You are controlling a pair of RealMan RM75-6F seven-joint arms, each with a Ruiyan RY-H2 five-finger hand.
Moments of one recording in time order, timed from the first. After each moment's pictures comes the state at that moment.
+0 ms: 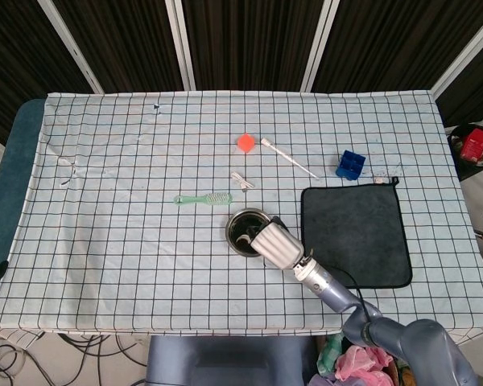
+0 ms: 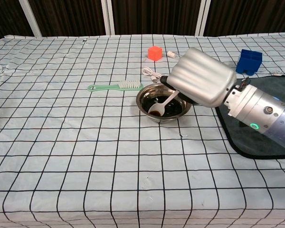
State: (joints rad) left arm -0.06 -1.09 -0.13 -1.64 1.36 1.51 0.03; right arm 0.77 -1.91 0.02 -0.76 -1.76 1.38 -0.57
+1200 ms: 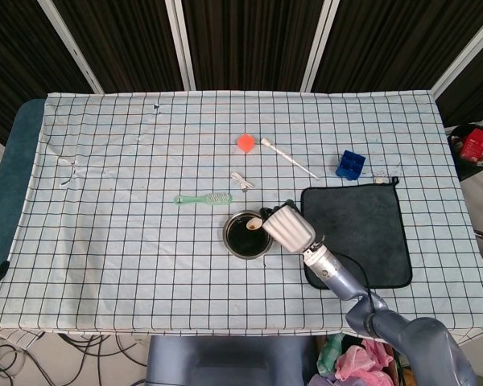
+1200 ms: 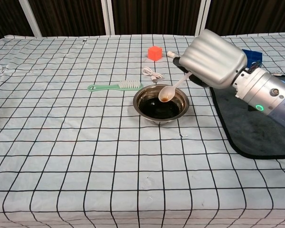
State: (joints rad) left arm -0.06 -1.09 -0.12 -1.64 1.36 1.51 0.04; right arm 0.78 -1.89 0.06 -0.69 -1.71 1.40 -0.53
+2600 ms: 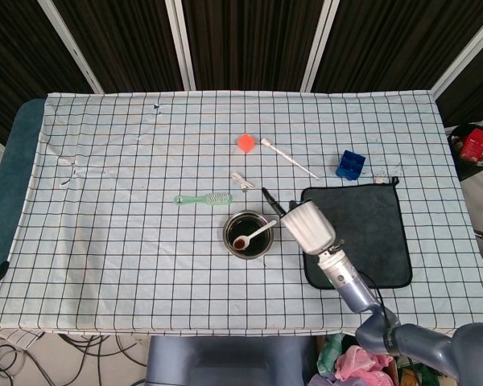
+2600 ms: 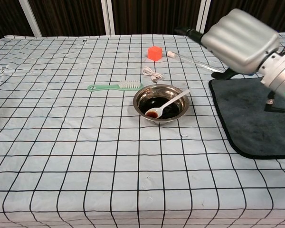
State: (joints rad) left arm -0.06 -1.09 -0.12 -1.64 1.35 1.51 0.04; right arm 0.68 -1.65 0.14 -1.19 -1.57 1.34 -0.72
